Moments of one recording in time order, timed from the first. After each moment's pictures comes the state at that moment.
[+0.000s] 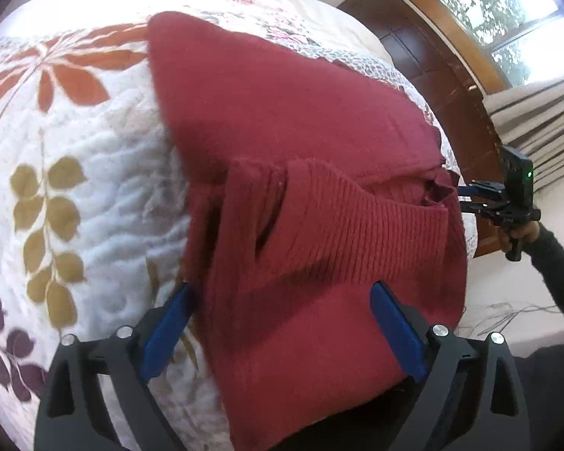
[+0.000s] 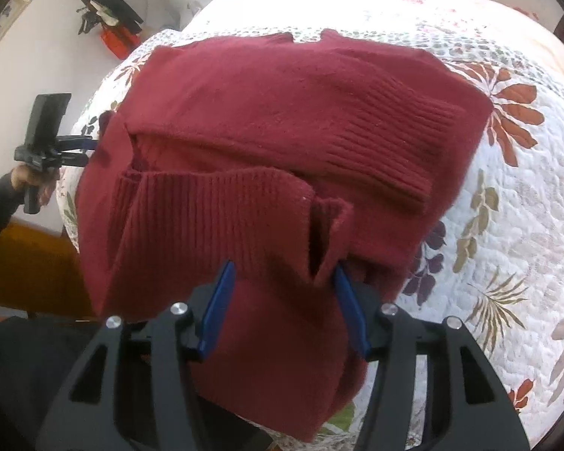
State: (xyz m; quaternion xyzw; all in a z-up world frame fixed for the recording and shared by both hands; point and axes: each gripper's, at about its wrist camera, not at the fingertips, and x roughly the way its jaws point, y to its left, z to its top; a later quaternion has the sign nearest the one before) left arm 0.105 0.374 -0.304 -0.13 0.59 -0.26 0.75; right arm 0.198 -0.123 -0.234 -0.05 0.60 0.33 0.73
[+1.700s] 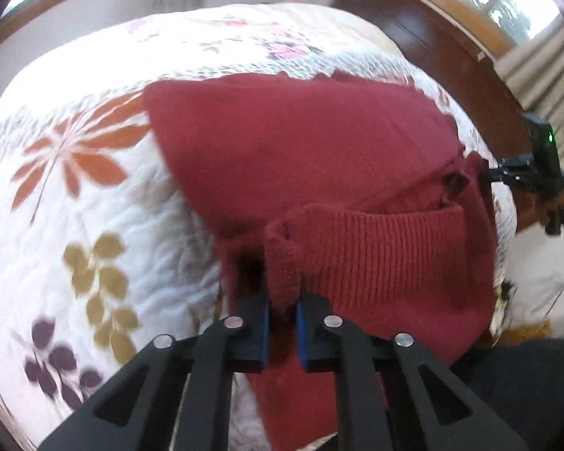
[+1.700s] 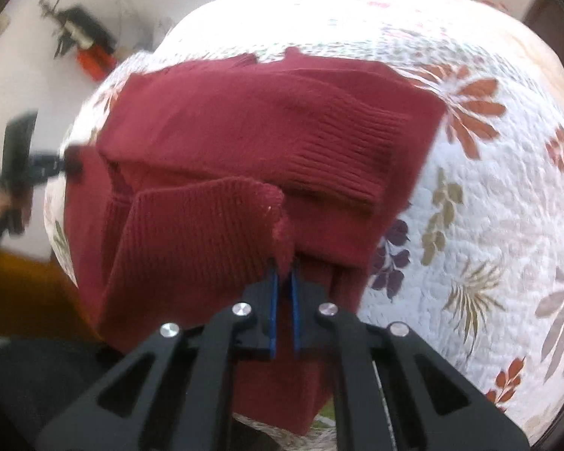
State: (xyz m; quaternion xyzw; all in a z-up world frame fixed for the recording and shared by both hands) left arm 0.107 0.359 -0.272 -0.03 0.56 -0.22 0.79; right arm 0.203 -0.144 -0.221 -0.02 0.60 0.27 0.76
